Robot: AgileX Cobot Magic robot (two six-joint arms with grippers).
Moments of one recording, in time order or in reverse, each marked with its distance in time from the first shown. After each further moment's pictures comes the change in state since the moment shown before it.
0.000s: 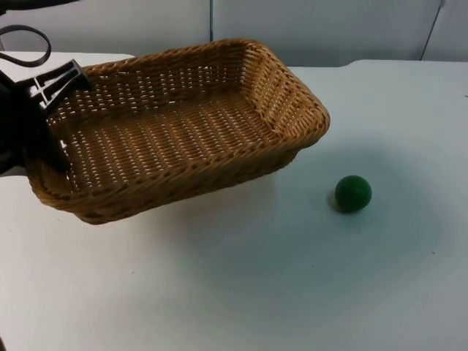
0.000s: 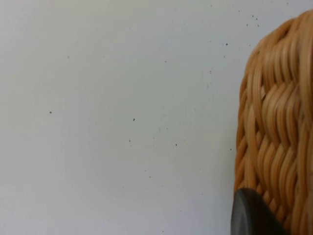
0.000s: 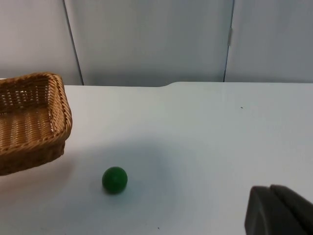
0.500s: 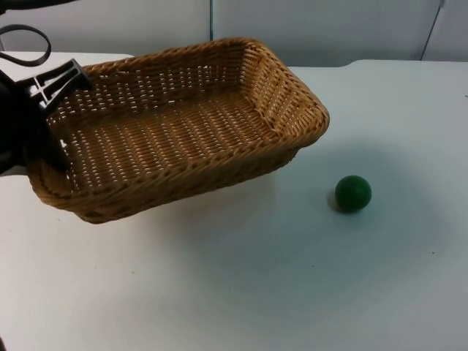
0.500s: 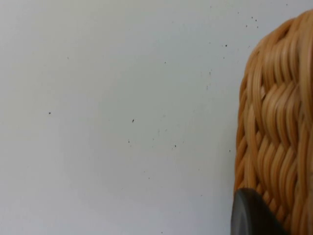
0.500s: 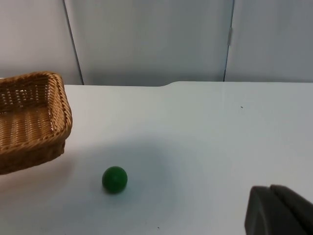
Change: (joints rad) right arm 0.000 0.000 0.000 0.000 0.000 0.000; left arm 0.000 0.000 0.000 -0.003 -0.003 0.001
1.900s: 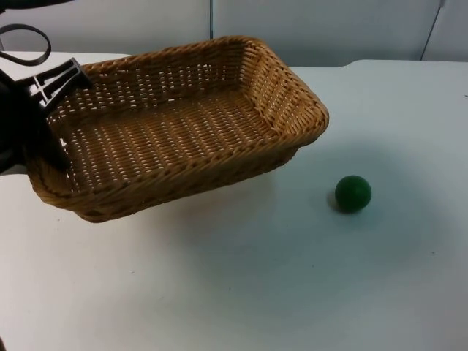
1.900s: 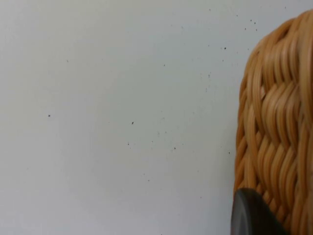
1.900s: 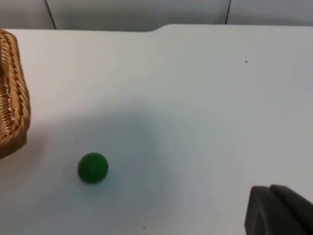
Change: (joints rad) right arm 0.000 0.711 -0.162 -0.029 -0.247 0.002; left arm 0.000 0.000 0.000 0.000 -0.004 0.000
